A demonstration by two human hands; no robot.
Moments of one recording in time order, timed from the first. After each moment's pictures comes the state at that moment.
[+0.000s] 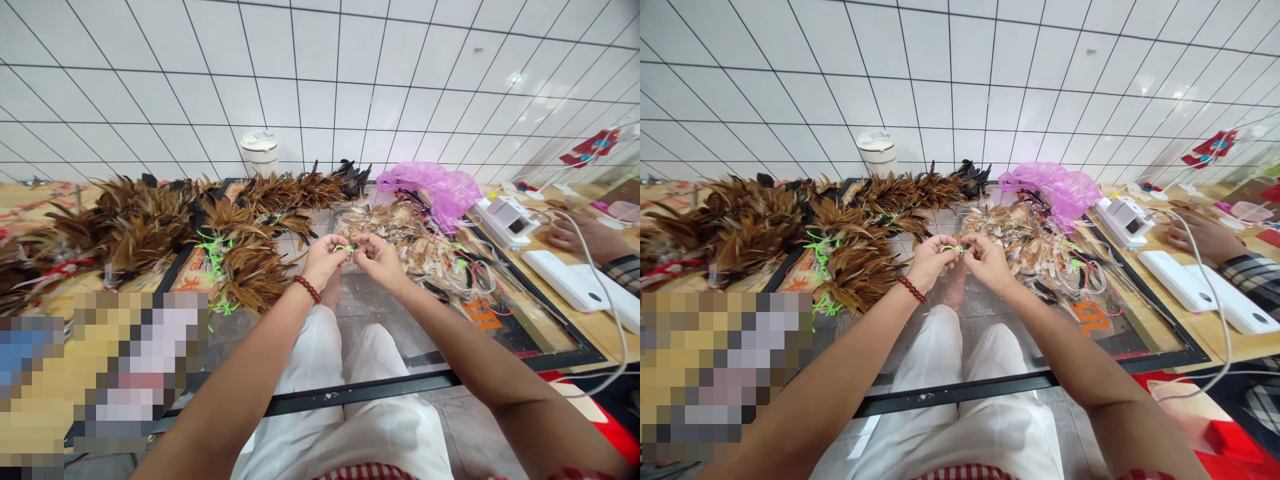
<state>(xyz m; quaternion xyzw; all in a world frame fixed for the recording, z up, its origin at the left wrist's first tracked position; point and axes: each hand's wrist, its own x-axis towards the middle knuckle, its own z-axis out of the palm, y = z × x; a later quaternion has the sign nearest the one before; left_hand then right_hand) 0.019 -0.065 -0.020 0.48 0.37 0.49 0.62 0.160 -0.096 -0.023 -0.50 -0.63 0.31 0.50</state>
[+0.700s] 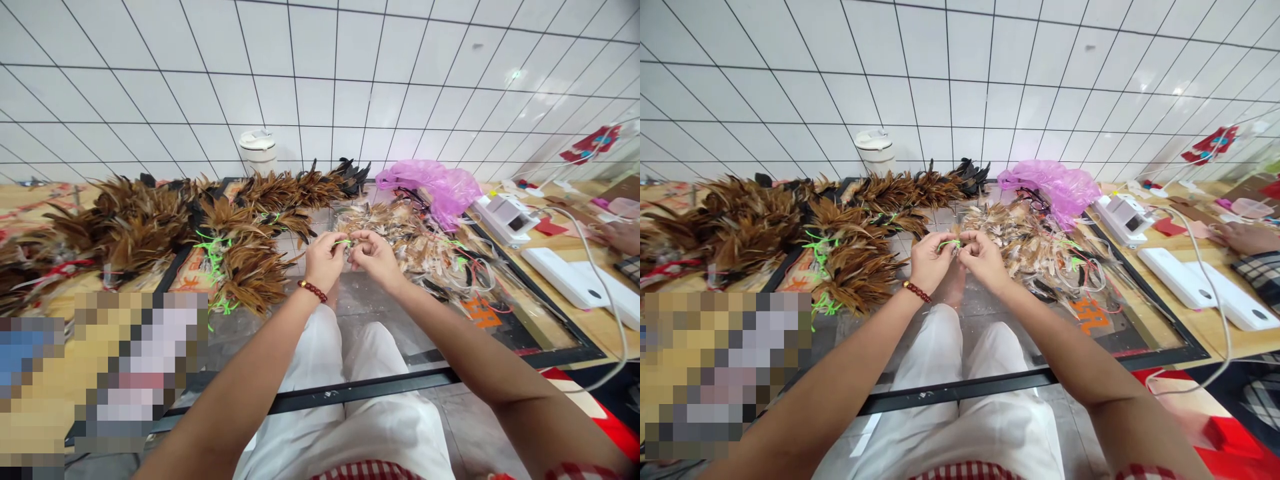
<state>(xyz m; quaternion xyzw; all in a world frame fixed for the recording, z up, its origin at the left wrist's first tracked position) 0.016 -0.062 -0.035 0.72 0.38 0.56 0.17 0.149 -0.096 -0.020 -0.47 -0.53 0.45 0.54</state>
